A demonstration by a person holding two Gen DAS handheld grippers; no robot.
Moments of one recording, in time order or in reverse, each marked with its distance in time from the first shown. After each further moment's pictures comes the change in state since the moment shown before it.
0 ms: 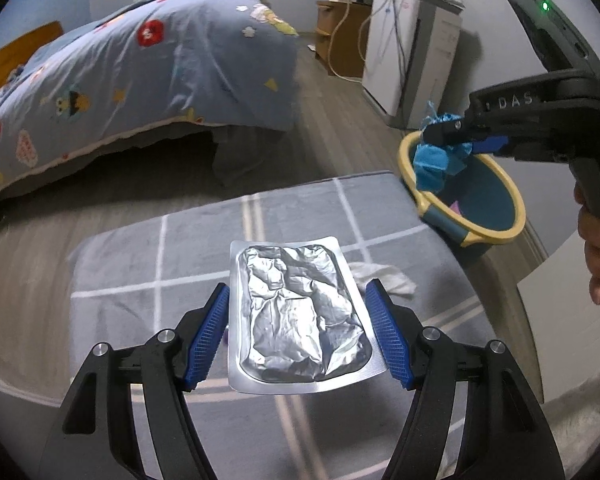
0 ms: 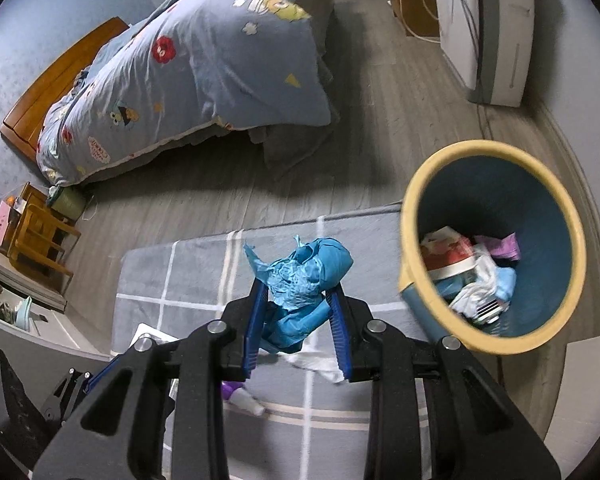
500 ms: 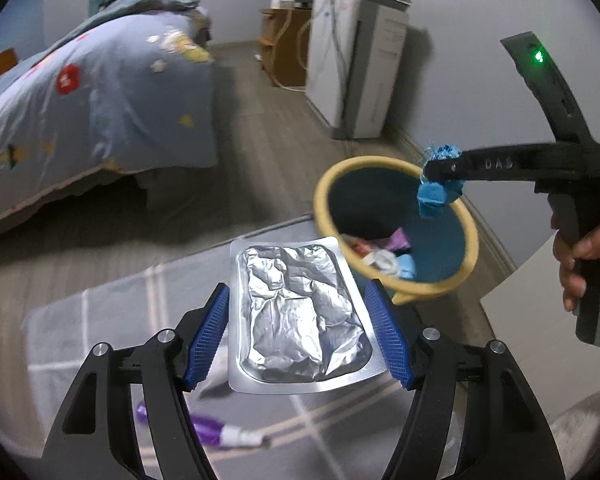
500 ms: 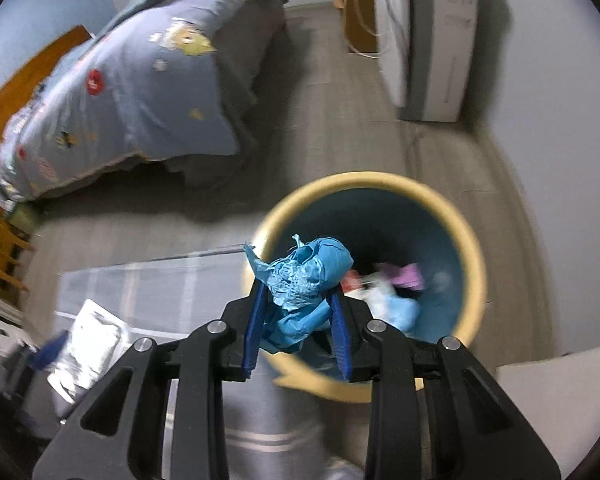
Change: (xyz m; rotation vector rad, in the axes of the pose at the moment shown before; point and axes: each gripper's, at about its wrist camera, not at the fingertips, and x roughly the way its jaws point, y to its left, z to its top) left arm 0.034 -0.086 0.077 0.096 -0.021 -0.136; right arm -0.026 -0.119 0.032 0.007 -0.034 -0.204
